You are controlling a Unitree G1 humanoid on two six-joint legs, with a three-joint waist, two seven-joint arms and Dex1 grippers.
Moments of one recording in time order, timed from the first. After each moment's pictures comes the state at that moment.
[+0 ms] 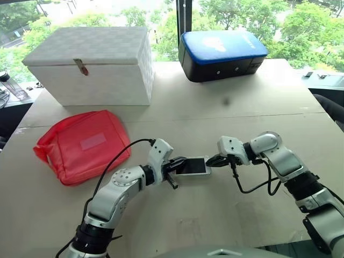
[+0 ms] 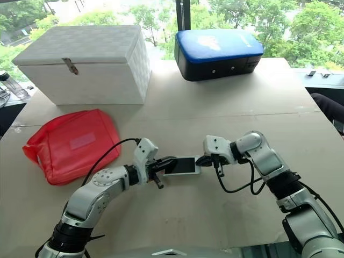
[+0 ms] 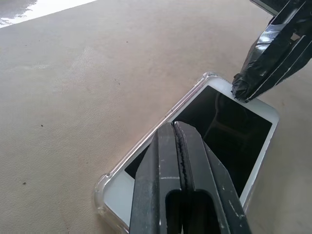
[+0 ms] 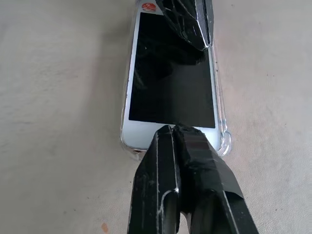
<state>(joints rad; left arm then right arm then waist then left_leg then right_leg) -0.06 0.46 -0.16 -0.35 -0.39 0.65 -0.61 -0.50 -0.53 0.41 0.16 0.02 0.12 1.32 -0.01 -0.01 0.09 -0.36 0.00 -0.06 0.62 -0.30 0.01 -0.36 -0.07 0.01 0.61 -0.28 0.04</state>
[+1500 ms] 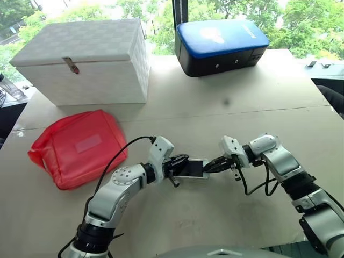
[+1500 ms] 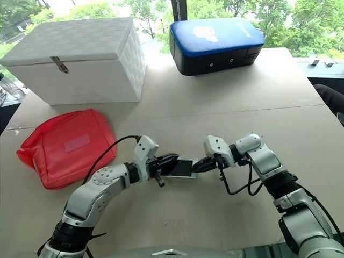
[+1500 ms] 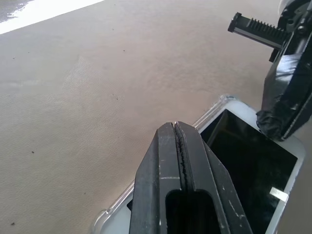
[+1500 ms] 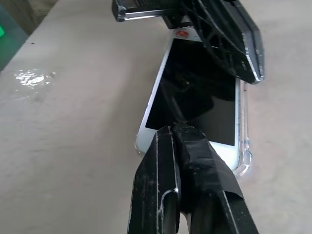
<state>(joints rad) -0.06 0.45 -0.15 -0.37 -0.39 0.64 -0.61 -0.51 -0.49 0.40 0.17 0.17 0.17 1.46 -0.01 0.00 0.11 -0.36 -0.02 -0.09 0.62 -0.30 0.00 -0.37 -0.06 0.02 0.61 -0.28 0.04</state>
